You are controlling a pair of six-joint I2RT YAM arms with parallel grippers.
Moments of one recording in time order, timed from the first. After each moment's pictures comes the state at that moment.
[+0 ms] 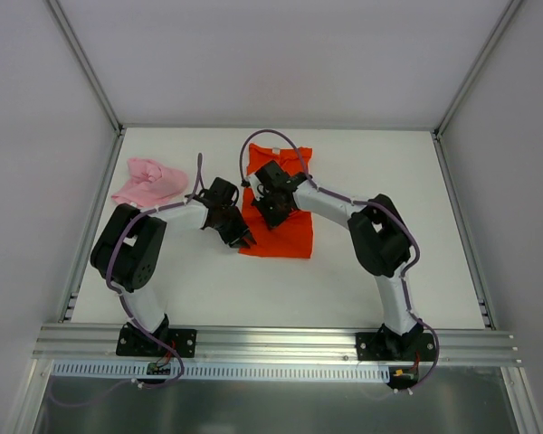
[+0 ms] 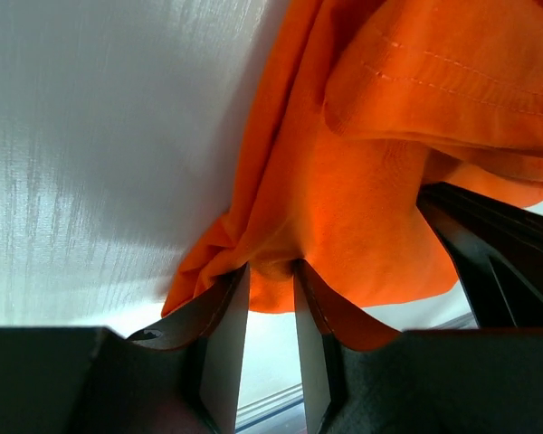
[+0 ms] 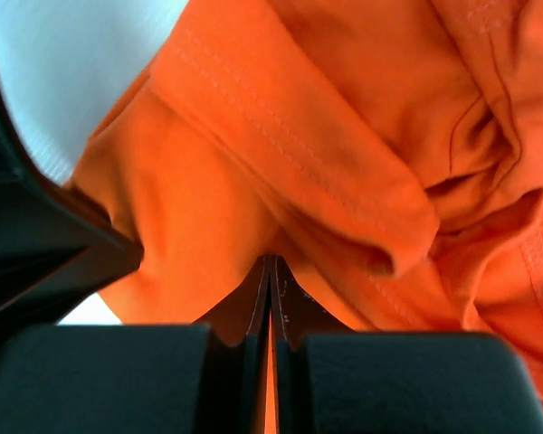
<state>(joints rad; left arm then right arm) -0.46 1.77 0.98 -0.38 0.29 -0.99 0.76 2.11 1.62 -0.64 -0.12 -0.05</state>
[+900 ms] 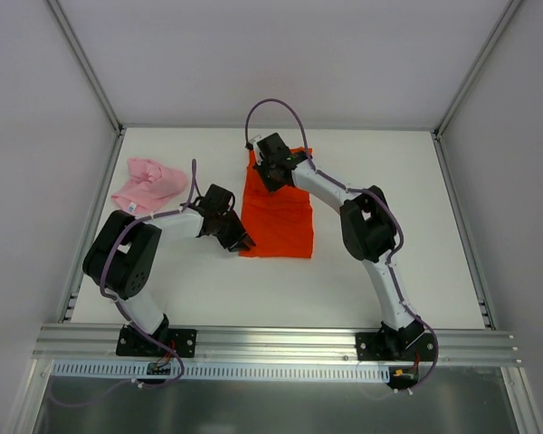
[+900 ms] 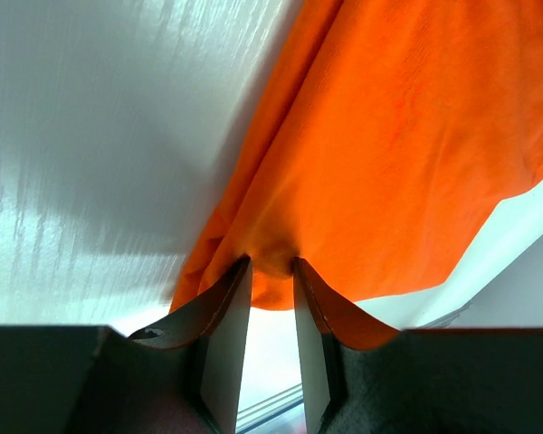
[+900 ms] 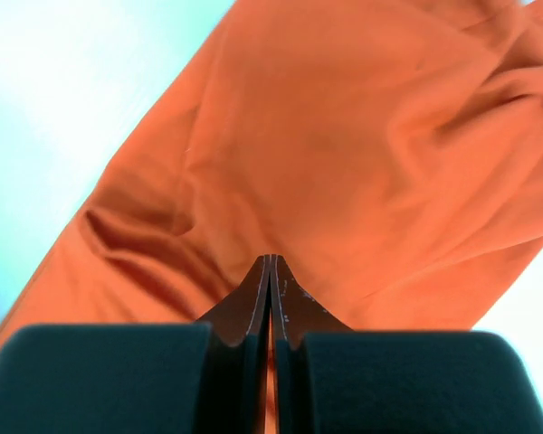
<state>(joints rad) -0.46 1.71 0.87 -0.28 0.29 -1.04 0.67 2.30 1.96 -0.57 0.07 -0.04</state>
